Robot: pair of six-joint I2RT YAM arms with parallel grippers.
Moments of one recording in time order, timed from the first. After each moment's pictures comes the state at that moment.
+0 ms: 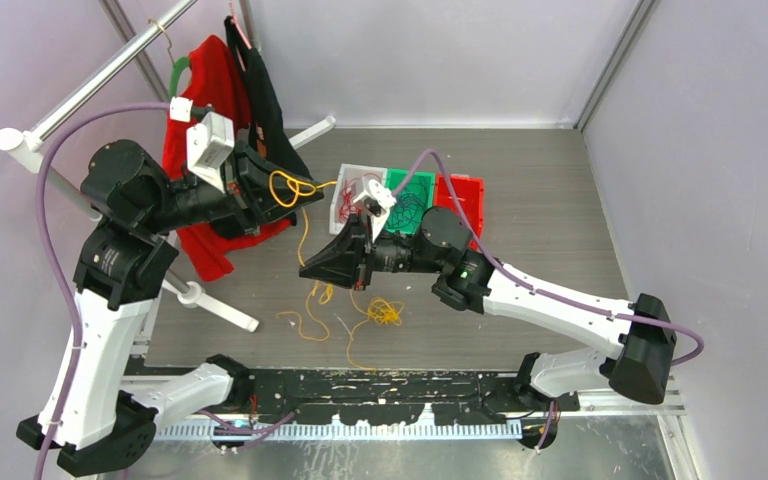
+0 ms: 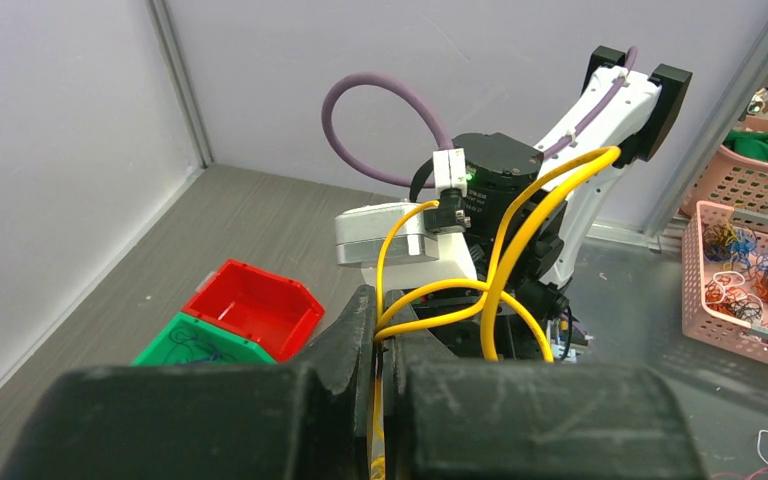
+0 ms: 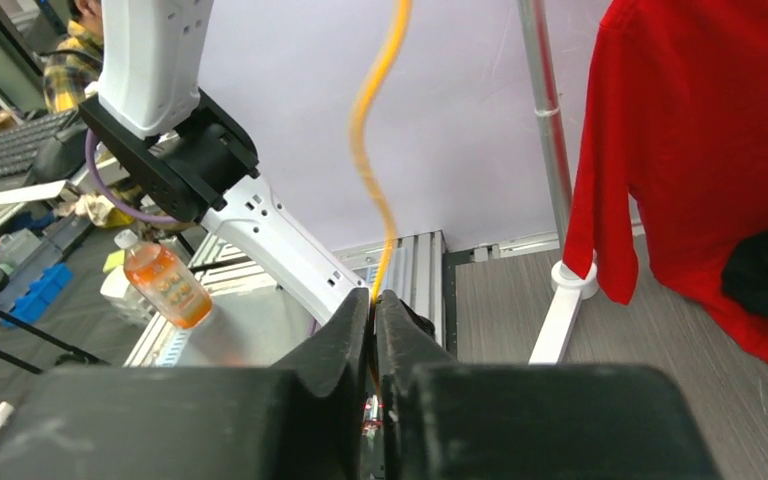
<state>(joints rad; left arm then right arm) -0.46 1.02 1.64 -0.46 0.86 -0.11 1.06 1.28 1.06 0.48 -0.54 0.45</state>
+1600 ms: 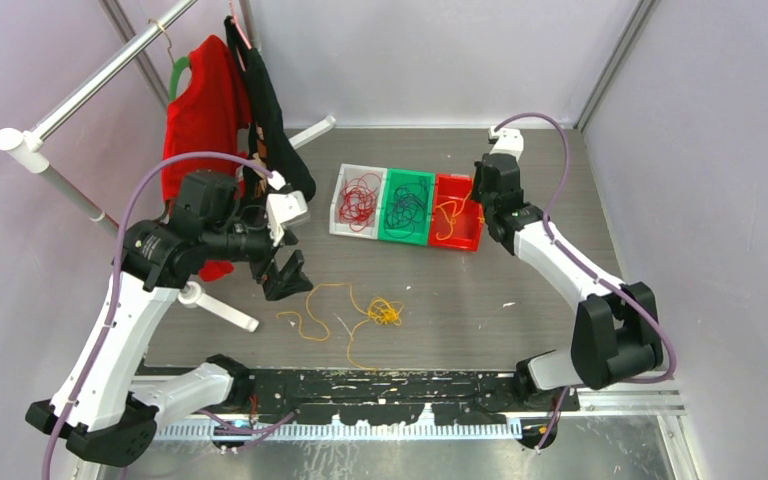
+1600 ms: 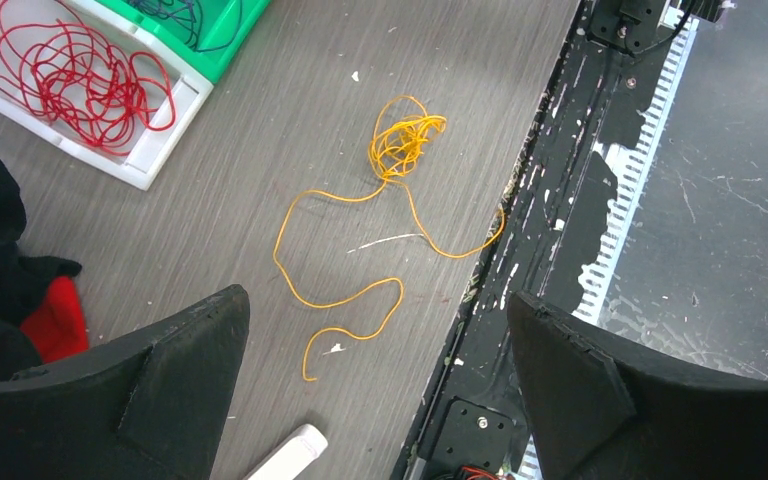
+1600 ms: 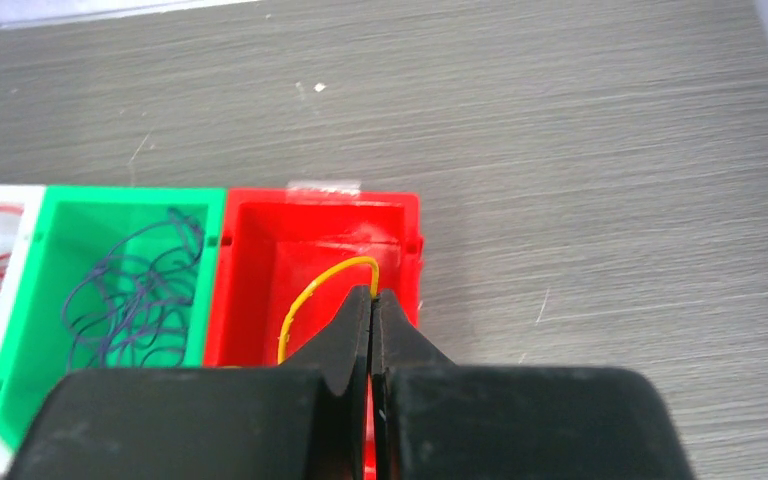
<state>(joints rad) -0.46 1.04 1.45 -1.20 0.61 0.45 0.31 1.39 0.97 0.02 0.36 0.21</state>
